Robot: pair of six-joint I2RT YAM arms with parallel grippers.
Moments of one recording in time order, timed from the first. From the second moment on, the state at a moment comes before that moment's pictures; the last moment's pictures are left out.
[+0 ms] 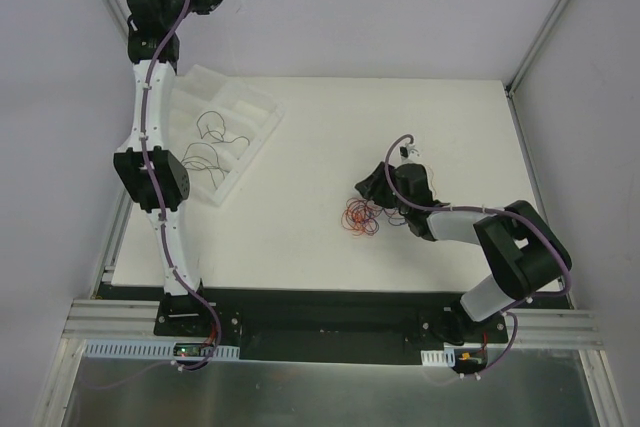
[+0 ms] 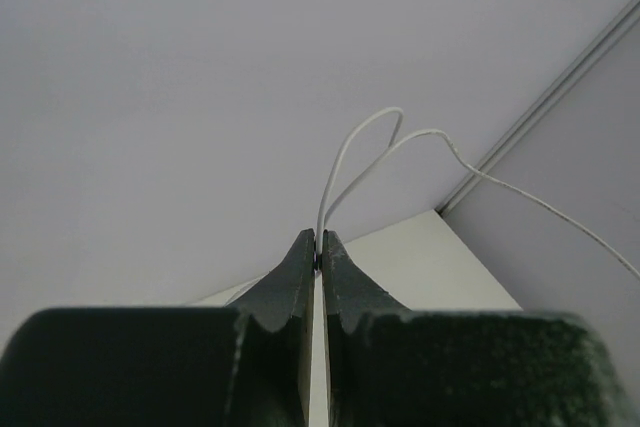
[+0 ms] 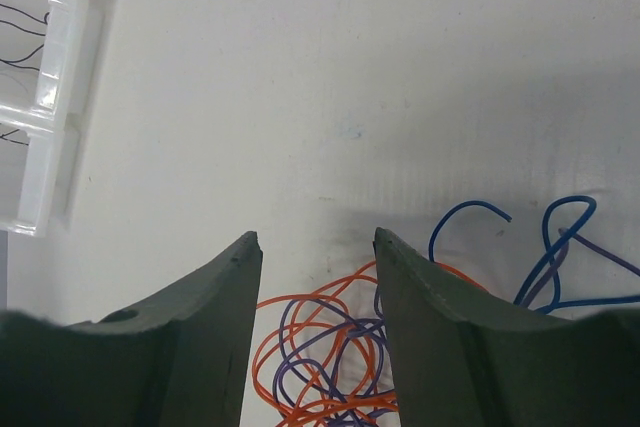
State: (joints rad) left arm 0.09 2.22 2.47 -0.05 0.71 -0.61; right arm 0.52 1.56 0.56 0.49 -0.03 0.78
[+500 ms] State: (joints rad) left arm 0.11 2.22 2.53 0.17 0.70 -0.68; right arm 0.54 1.57 0.59 0.47 -0.01 0.76
